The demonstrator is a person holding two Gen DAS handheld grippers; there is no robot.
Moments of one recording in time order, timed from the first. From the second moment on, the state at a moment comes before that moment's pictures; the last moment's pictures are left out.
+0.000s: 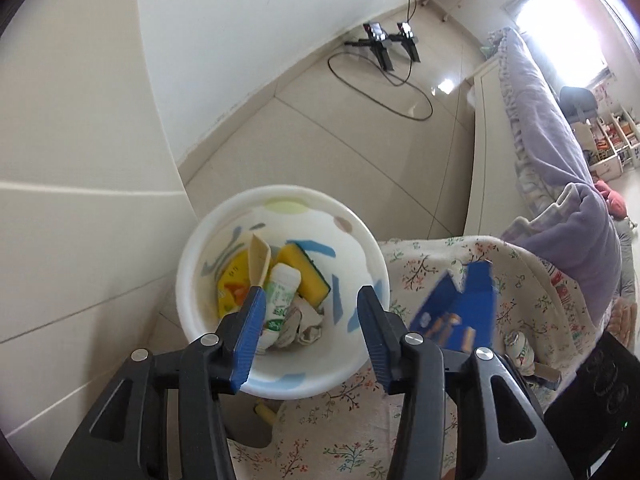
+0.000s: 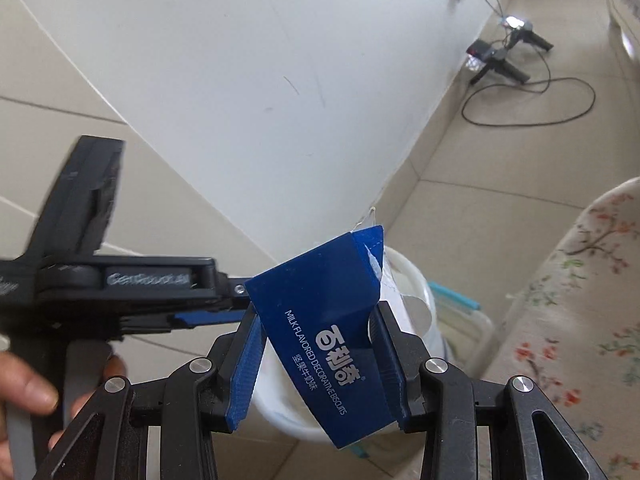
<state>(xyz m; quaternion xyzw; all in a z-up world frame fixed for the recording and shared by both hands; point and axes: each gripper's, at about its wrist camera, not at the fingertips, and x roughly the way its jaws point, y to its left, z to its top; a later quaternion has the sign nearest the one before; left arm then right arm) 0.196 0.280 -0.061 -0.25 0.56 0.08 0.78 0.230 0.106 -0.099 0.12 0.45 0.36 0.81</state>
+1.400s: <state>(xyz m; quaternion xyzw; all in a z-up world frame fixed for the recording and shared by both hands) 0.204 0.022 -0.025 -0.01 0.54 -0.12 0.84 0.171 -0.187 -0.019 0.04 0.48 0.06 0.87</state>
